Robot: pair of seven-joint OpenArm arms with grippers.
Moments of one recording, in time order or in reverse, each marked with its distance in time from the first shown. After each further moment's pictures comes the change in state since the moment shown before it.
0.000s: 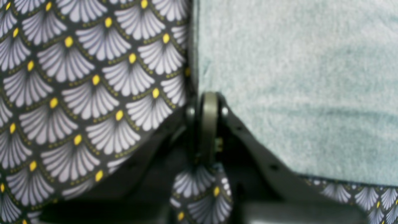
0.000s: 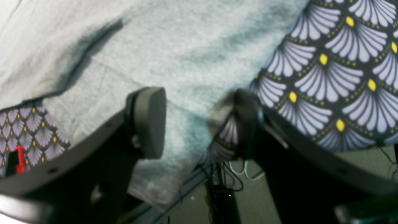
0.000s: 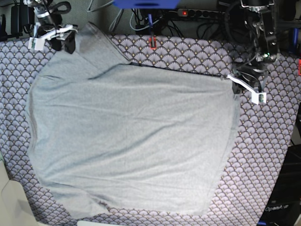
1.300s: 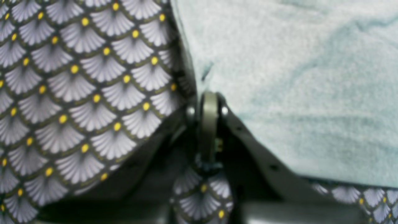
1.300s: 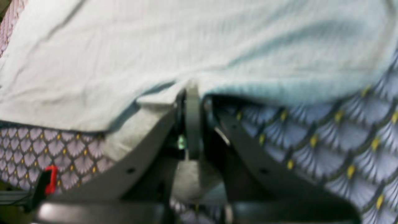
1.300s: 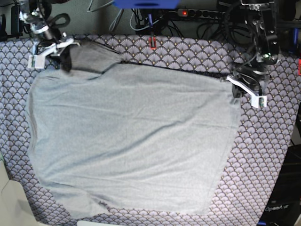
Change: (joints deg) left arm 0.5 0.3 0.1 6.8 0.7 0.1 2.5; right arm 5.3 4.8 -3.1 7.0 -0.3 0.0 -1.9
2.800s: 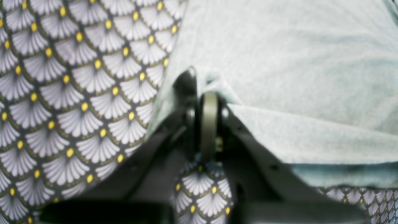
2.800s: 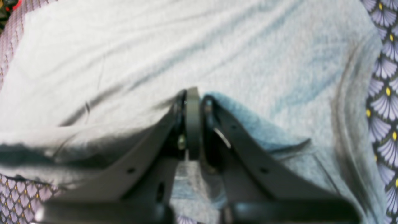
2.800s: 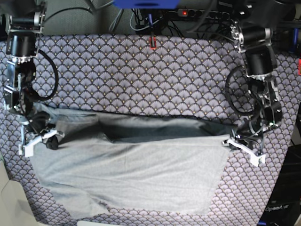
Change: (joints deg) left arm -34.2 0.0 0.3 -27.9 0.0 0.0 9.3; right arm 49.0 4.7 -0.9 -32.2 -0.3 2.6 -18.4
